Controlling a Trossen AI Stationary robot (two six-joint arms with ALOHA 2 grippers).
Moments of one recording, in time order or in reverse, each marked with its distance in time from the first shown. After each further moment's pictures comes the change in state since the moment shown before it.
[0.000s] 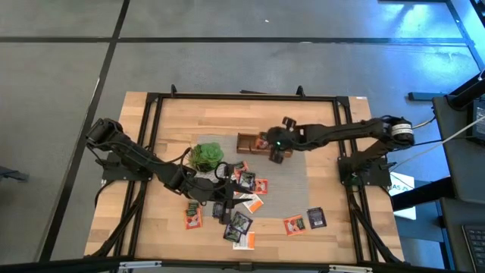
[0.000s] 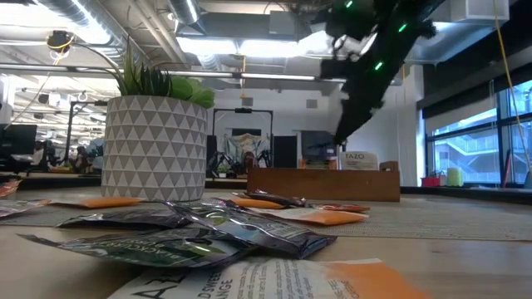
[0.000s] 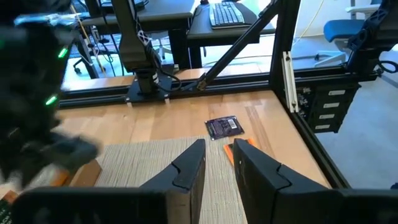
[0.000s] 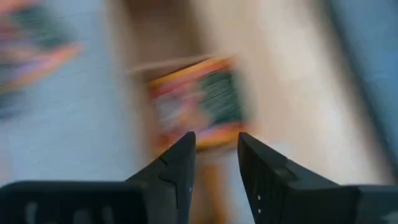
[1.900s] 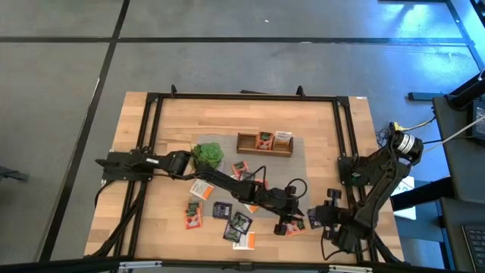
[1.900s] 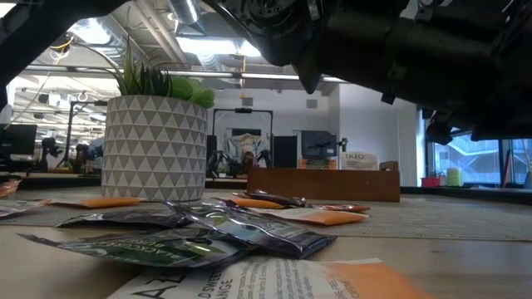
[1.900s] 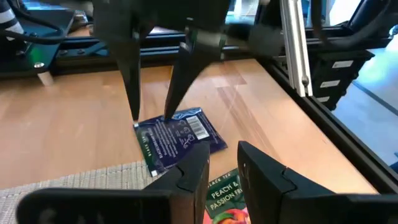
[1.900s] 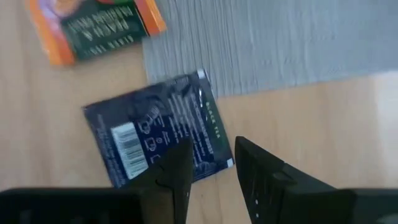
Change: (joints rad) left arm 0.186 0.944 0.834 0.050 0.473 0.000; right arm 1.185 0.078 -0.158 -0.330 0.036 1.111
